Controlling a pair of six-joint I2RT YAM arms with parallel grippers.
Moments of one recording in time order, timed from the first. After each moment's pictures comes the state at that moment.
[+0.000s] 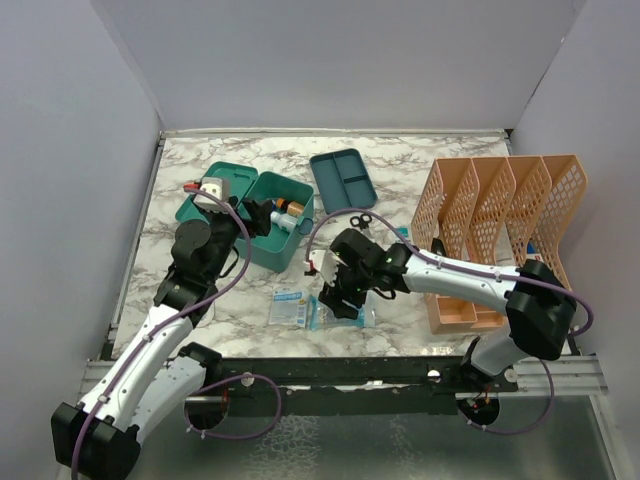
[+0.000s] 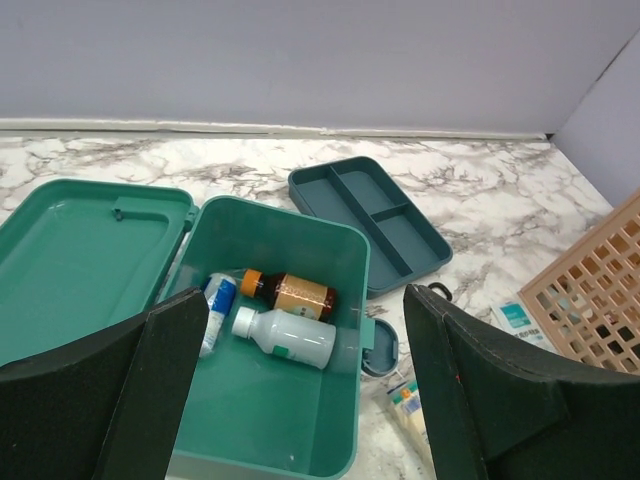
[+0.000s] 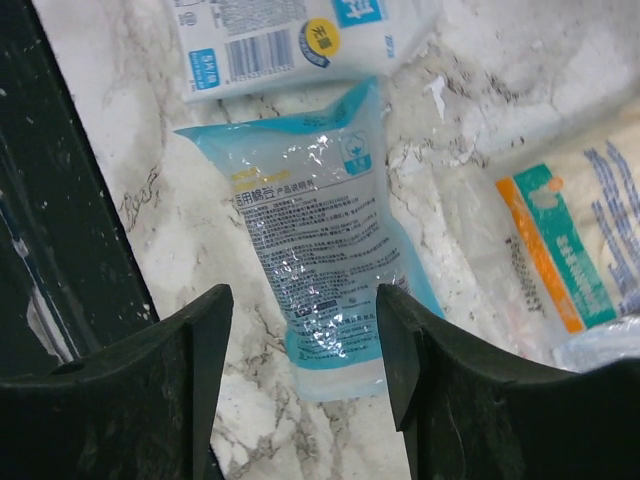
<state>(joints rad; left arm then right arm) -0.40 0.77 0.63 0.14 -0.08 -0.26 0.98 1.54 1.01 -0.50 -0.25 -0.22</state>
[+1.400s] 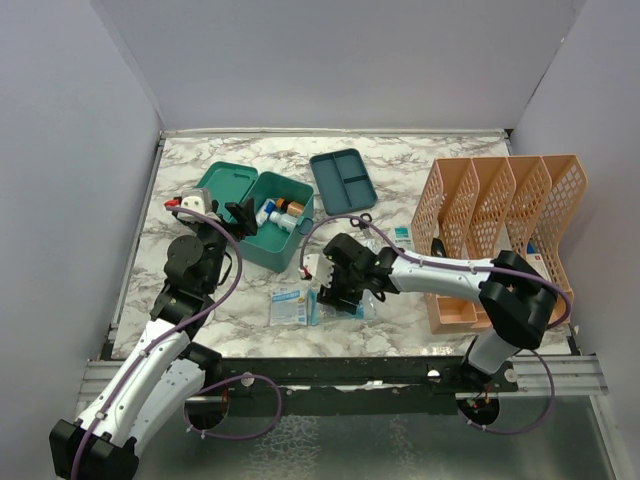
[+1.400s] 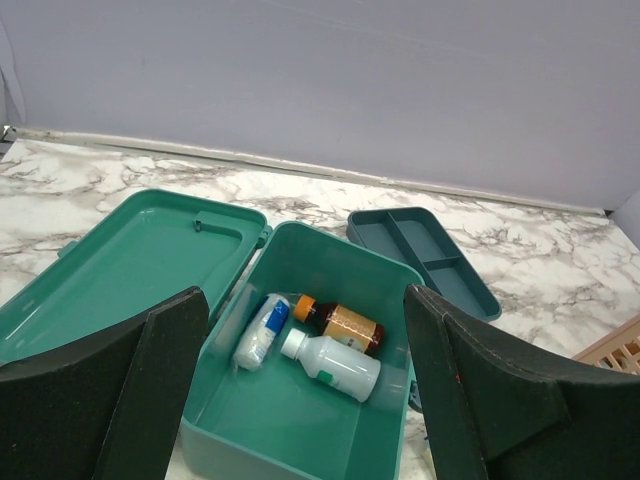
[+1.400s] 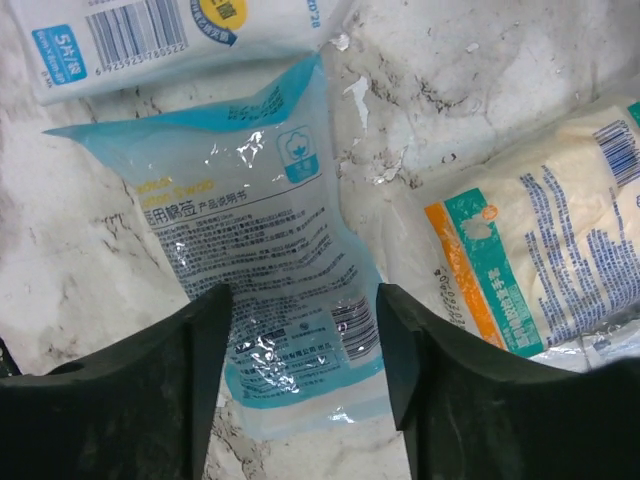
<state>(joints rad) -0.40 0.67 0.55 0.21 -0.29 -0.26 0.98 1.64 0.98 -0.39 -0.14 -0.40</state>
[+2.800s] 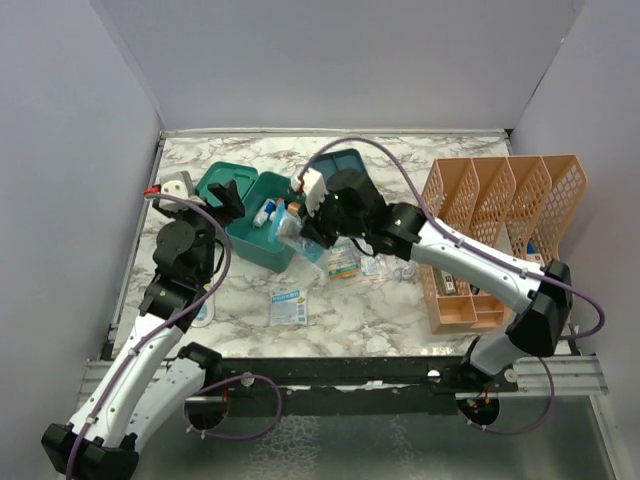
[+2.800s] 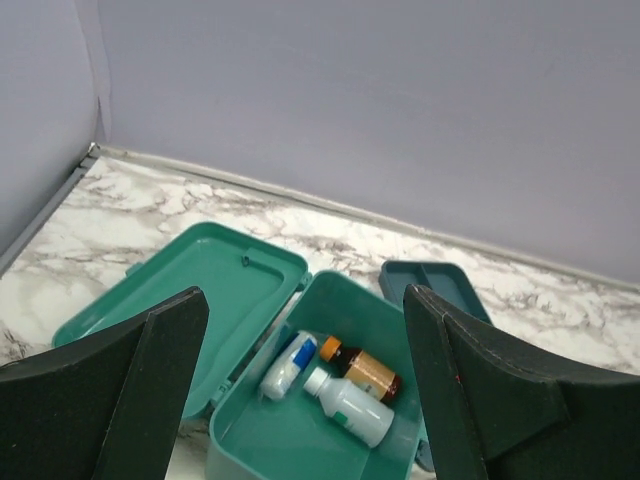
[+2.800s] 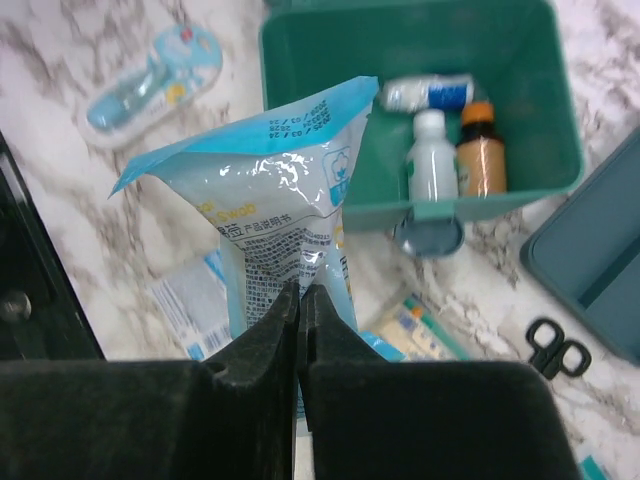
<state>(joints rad) -0.40 0.70 0.70 0.08 -0.45 -0.28 0.95 1.53 1.40 -0.43 -0.10 -0.10</state>
